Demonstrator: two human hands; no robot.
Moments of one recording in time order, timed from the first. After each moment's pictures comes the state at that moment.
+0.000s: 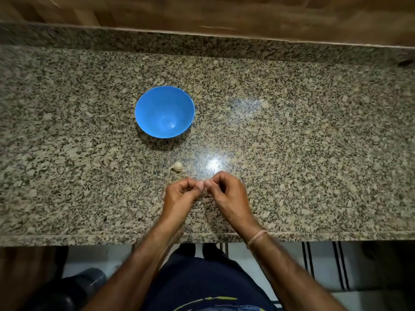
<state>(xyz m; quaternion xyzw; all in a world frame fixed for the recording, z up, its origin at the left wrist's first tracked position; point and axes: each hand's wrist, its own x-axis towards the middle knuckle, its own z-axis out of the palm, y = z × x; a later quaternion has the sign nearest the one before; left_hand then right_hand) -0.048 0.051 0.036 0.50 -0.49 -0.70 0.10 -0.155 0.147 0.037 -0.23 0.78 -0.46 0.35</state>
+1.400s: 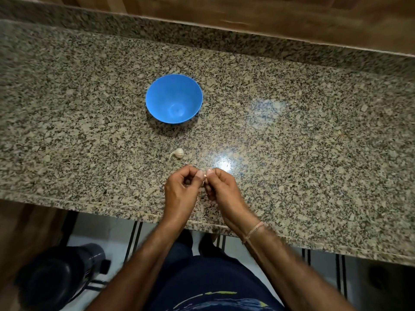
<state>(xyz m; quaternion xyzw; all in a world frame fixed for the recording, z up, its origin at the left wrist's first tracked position) -0.054 0.091 0.039 0.52 -0.63 -0.54 0.20 -0.159 0.159 0.042 -0.13 0.66 -0.52 0.53</state>
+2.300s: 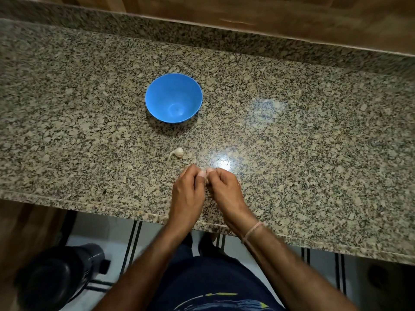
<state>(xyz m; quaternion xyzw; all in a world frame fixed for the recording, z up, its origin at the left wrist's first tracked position) -0.059 0.101 0.037 0.49 -0.72 -0.47 0.16 -0.159 0.158 0.043 -0.19 0.72 -0.49 0.45</state>
